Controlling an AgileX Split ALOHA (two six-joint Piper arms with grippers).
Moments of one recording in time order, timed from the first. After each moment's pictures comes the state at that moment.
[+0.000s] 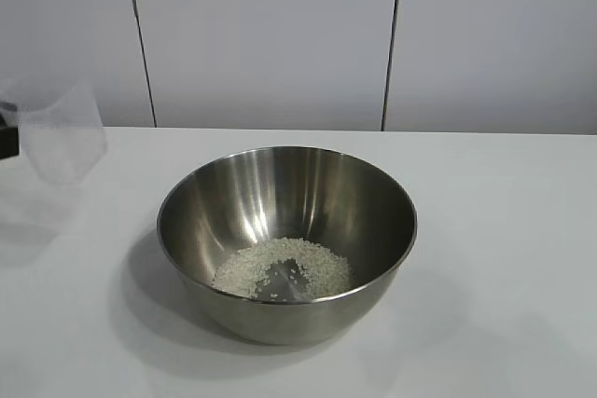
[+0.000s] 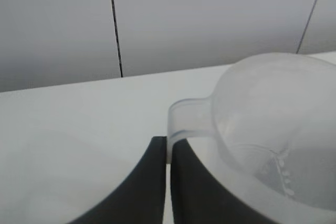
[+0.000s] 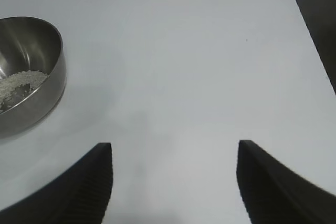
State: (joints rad) left arm -0.05 1.68 -0.35 0.34 -0.93 -0.05; right arm -0.10 -0.02 -0.47 0.06 1.08 -0.08
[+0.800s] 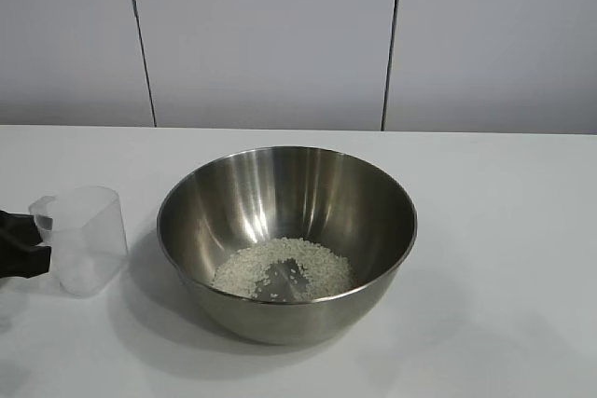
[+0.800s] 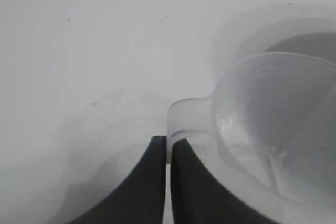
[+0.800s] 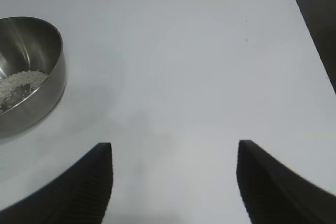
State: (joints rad) left arm -0.05 2.02 -0.35 0.32 -1.14 0.01; right arm -0.10 -0.02 -0.47 0.06 1.08 -0.08
